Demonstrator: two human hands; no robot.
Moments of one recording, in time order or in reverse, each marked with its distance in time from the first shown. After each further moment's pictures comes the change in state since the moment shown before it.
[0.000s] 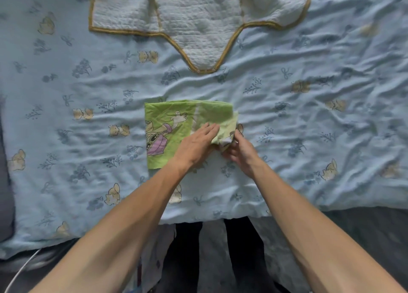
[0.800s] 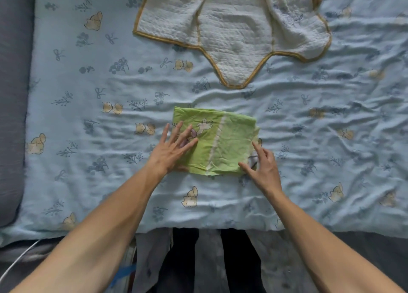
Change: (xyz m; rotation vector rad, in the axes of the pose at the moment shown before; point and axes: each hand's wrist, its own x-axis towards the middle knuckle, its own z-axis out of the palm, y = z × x) left_hand -0.064 -0.123 -0.002 0.573 -0.055 -0.077; right_hand -0.033 0.018 -0.003 -1.151 0.343 -0.544
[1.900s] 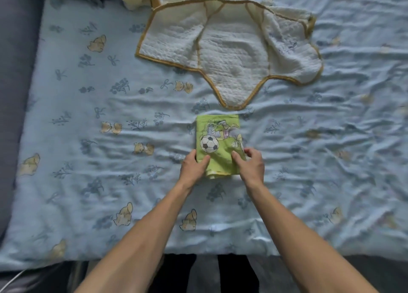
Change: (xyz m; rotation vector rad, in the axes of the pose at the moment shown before) left_hand 0.026 0.055 -0.057 -1.771 0.168 -0.584; right_hand 0.054 -0.064 0.015 0.337 0.208 0.204
